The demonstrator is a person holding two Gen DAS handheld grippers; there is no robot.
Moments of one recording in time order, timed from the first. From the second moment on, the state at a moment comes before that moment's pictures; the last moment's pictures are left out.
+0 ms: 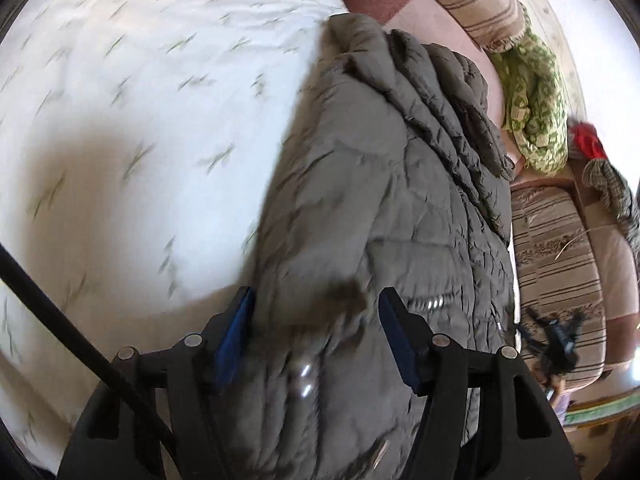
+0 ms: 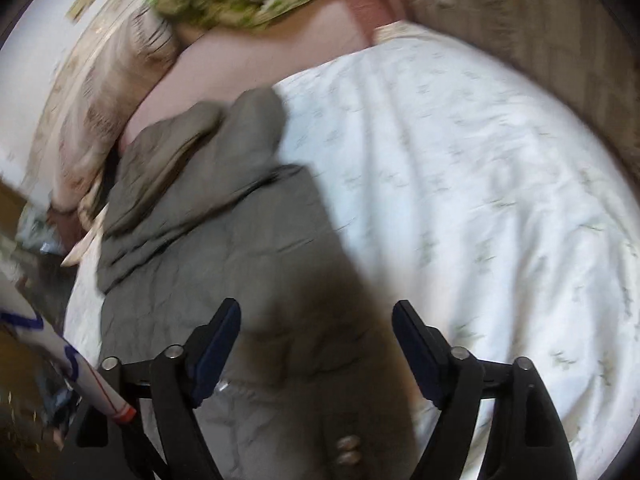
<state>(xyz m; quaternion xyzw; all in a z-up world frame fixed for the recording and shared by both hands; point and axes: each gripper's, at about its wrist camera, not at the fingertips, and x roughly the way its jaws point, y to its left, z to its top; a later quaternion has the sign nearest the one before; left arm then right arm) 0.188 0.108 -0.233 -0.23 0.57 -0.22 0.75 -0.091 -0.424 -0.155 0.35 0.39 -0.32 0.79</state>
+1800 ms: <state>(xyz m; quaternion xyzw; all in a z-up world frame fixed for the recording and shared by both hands) 0.097 0.067 -0.223 -0.14 0.56 -0.23 0.78 -0.177 -0.339 -0.207 0.50 0.33 -0.17 0.79</state>
